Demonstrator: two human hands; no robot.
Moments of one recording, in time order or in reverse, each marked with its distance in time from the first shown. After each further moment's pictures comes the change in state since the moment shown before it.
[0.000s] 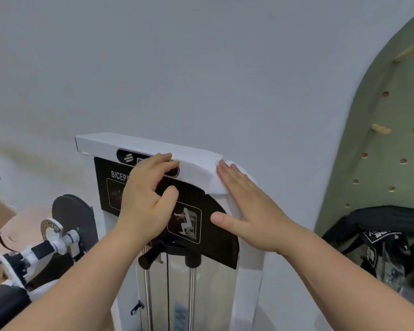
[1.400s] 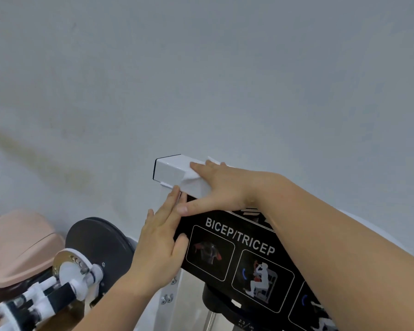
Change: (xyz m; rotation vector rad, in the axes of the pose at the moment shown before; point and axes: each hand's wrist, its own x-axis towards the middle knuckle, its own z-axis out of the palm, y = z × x) left_hand 0.033 -0.273 -0.064 -0.062 -0.214 -0.136; right_hand 0.328 -0.165 0.077 -0.314 -0.462 0.202
